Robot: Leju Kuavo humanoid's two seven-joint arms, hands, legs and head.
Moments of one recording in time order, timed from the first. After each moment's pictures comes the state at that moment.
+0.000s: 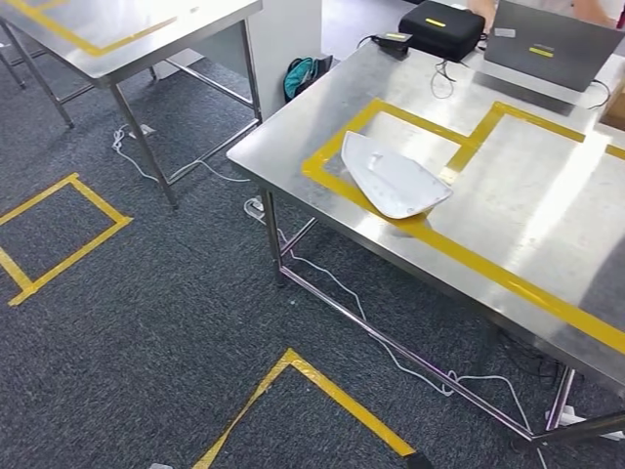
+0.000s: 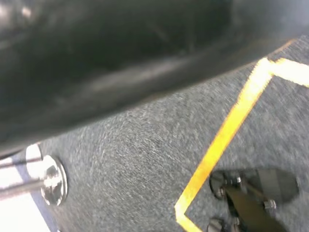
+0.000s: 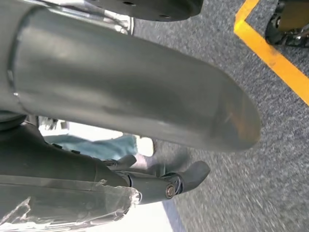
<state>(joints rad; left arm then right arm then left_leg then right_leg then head) -0.07 -0.18 1.53 -0.29 -1.50 0.23 -0.13 -0.05 0.16 -0.22 -0.22 0.60 -0.17 0.46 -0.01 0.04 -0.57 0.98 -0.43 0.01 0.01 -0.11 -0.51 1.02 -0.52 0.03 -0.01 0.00</state>
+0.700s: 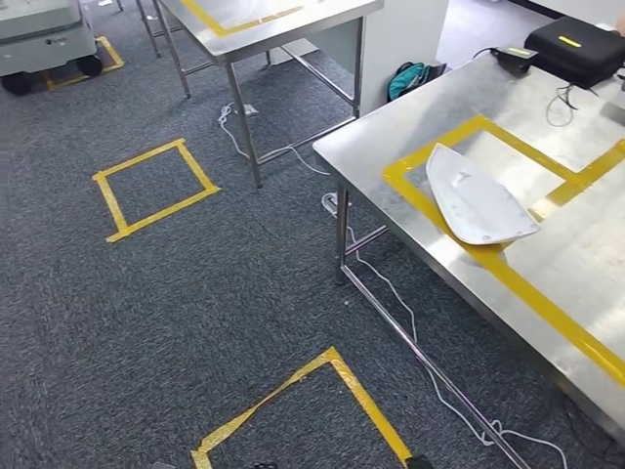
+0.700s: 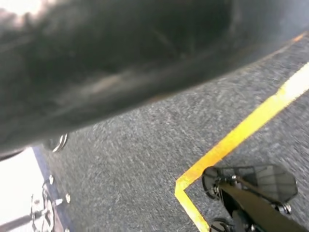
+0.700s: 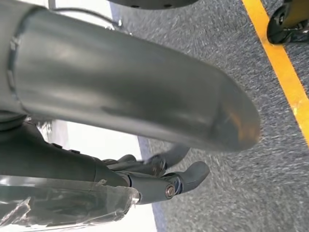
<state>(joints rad) -0.06 -0.16 1.51 -0.28 -1.50 0.22 -0.14 -0.05 0.16 -0.22 -0.22 0.61 -0.20 0.45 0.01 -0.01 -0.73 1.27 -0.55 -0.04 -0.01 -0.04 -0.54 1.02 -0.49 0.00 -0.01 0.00</state>
